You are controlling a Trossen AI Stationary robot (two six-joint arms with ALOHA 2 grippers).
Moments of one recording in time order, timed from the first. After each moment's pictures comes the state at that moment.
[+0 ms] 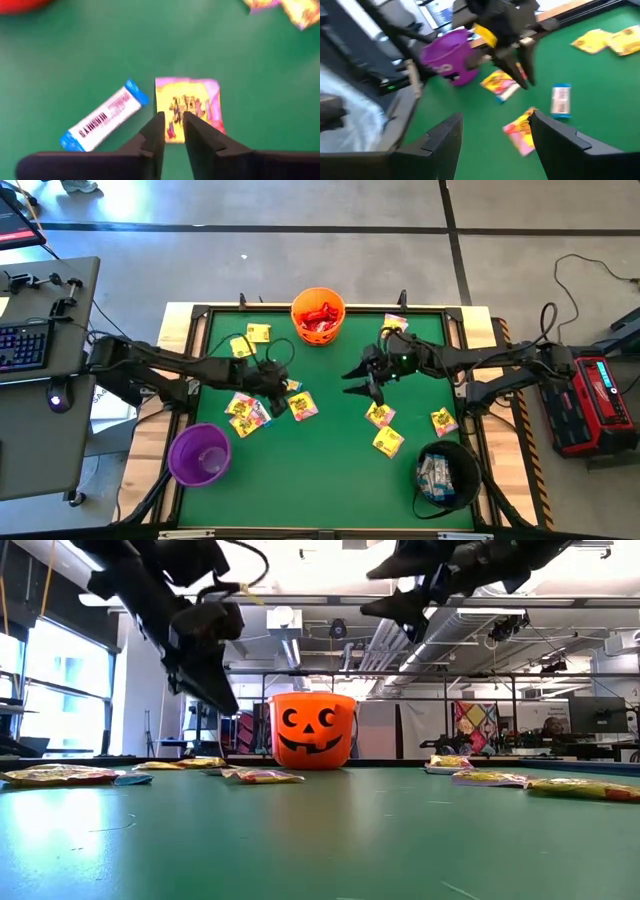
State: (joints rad) left arm 0.01 1.34 0.70 -0.25 -0.15 -0.43; right arm -0.14 1.28 0.78 0.15 -0.33 0.32
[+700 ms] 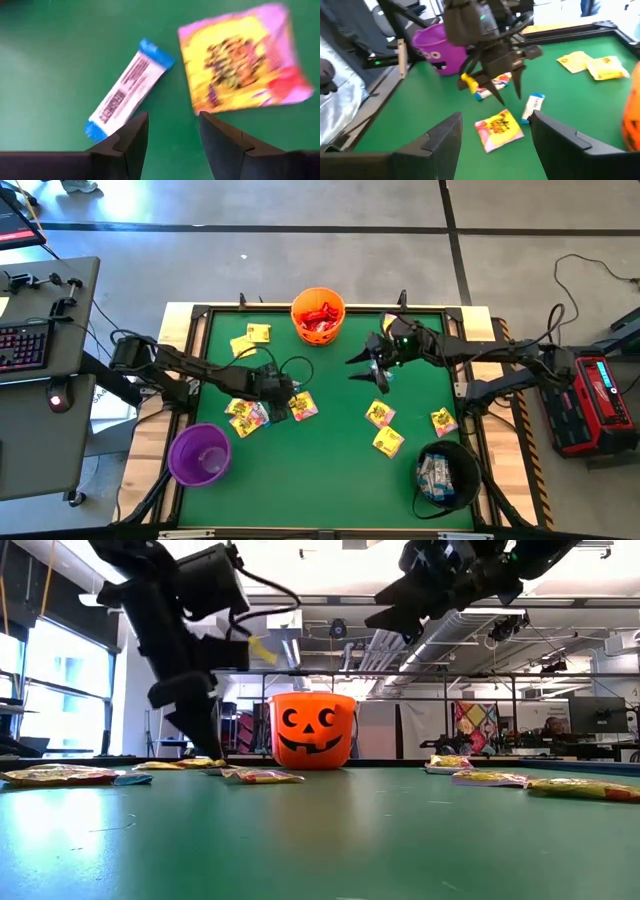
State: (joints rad) left arm -0.04 1.56 0.79 -0.40 -0.31 -0.23; right arm -0.30 1.27 0.78 0.10 -0.48 0.03
